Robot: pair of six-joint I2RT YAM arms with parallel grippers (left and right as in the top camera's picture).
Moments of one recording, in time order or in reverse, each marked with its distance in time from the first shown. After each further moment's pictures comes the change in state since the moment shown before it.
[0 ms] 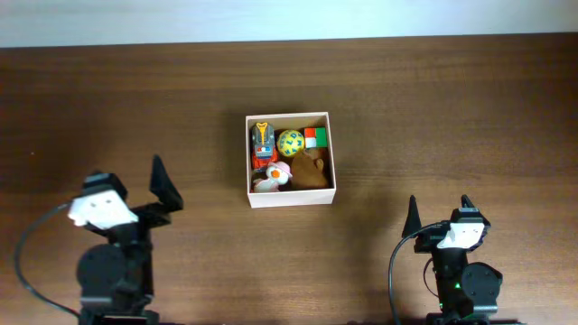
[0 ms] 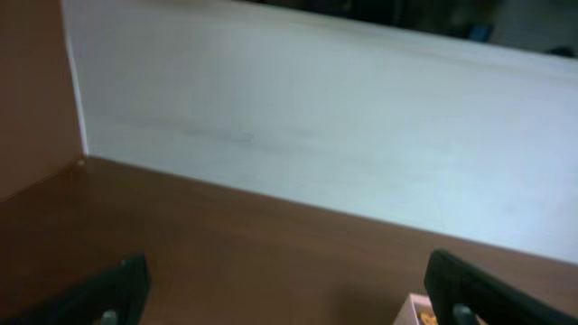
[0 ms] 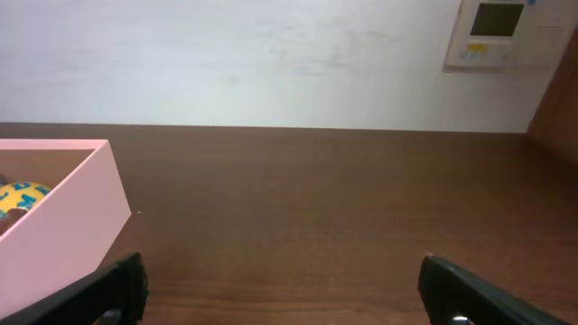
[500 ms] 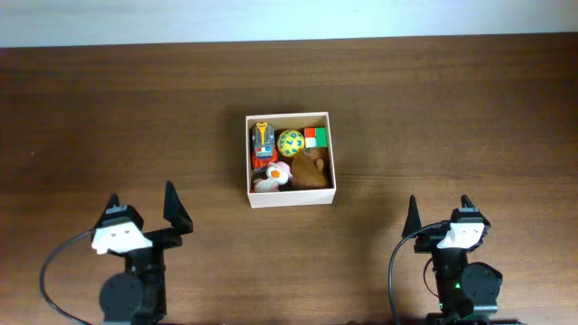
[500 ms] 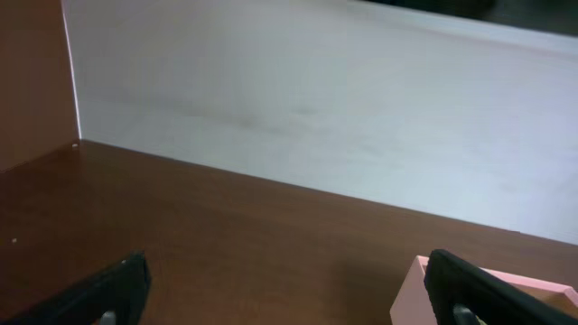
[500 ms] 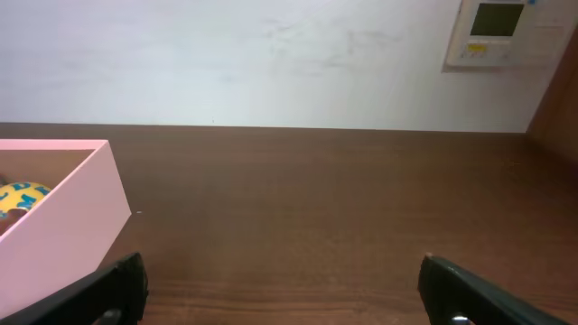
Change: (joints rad) left arm -0.004 -0.258 -0.270 0.053 0.006 0.000; right arm 0.000 0.000 0.000 0.000 0.000 0.000
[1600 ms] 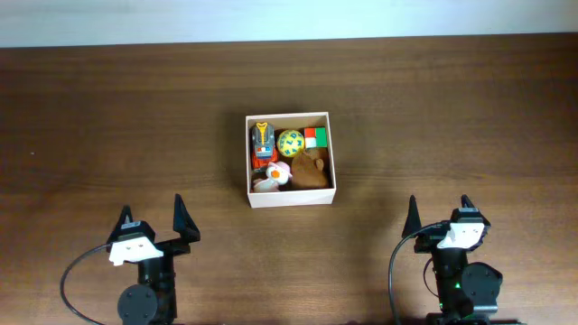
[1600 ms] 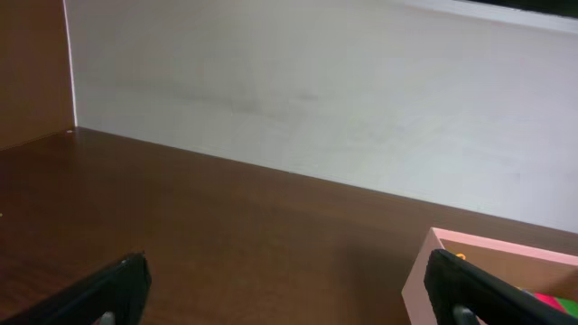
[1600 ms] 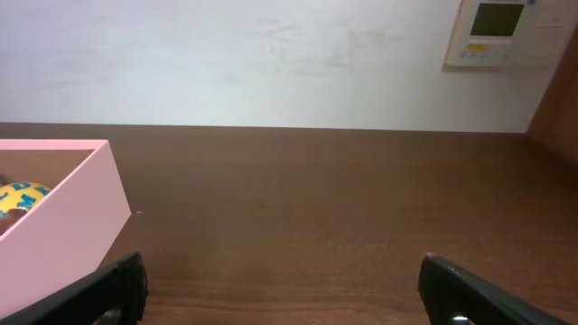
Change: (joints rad) left arm 0.000 -0.181 -0.239 0.098 0.000 0.000; right arm 0.000 0.000 0.000 0.000 0.000 0.000
